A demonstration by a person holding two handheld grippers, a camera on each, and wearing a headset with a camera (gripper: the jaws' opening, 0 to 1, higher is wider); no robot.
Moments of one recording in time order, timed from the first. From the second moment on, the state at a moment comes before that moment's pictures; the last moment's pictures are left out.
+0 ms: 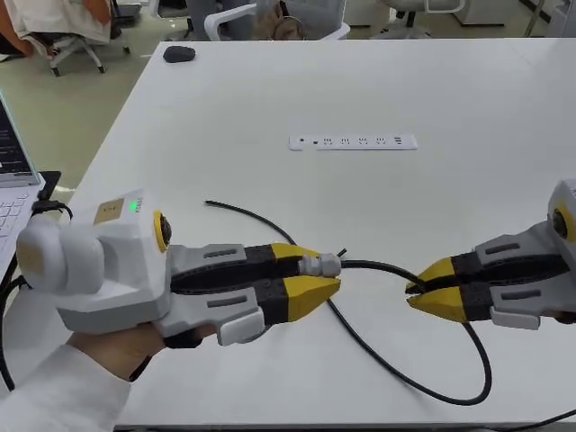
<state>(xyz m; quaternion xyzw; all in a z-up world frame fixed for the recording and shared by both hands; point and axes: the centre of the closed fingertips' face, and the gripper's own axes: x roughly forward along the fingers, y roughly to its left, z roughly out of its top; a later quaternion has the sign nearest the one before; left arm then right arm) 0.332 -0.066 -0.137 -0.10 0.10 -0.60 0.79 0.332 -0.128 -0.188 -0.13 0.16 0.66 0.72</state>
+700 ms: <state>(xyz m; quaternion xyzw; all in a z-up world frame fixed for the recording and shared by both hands) 0.330 -0.077 -0.139 -0.10 0.11 -0.60 0.78 0.325 -0.076 -0.128 -0.09 0.08 0.71 0.70</state>
